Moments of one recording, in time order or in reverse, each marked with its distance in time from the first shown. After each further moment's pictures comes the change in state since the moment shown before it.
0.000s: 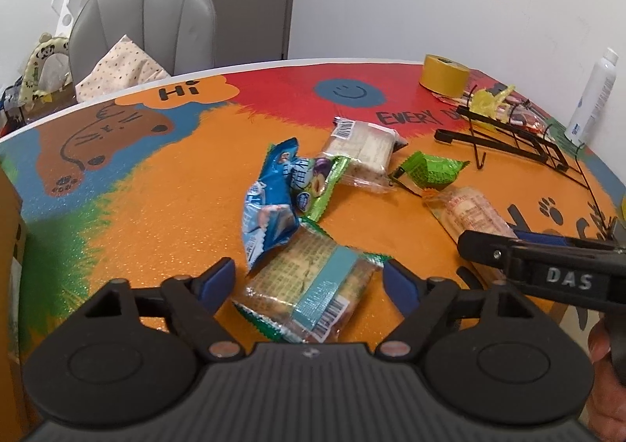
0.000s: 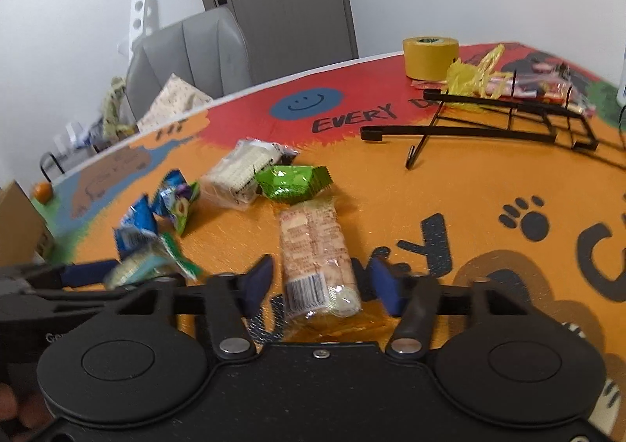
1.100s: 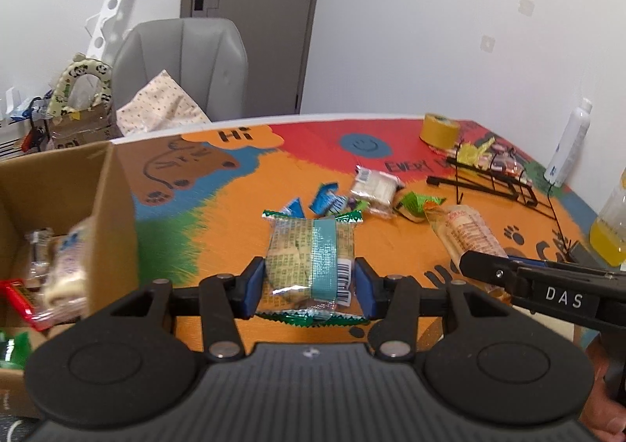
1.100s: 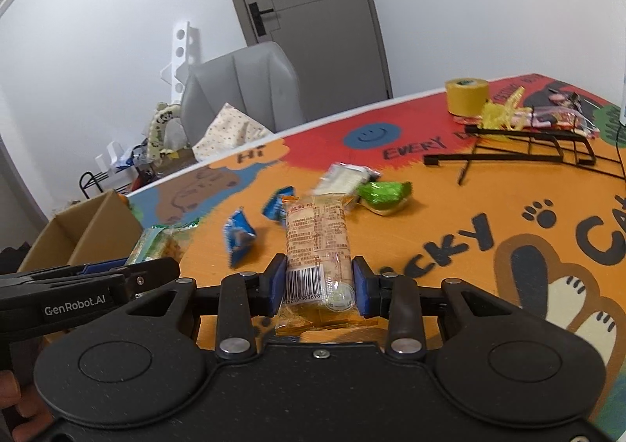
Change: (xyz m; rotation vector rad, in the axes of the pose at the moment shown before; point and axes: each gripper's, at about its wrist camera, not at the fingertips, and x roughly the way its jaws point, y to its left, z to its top) left arm -0.117 0.038 -0.017 -0.063 -0.133 0.007; right arm -0.087 0.061 -0.011 0.015 -0.103 0.121
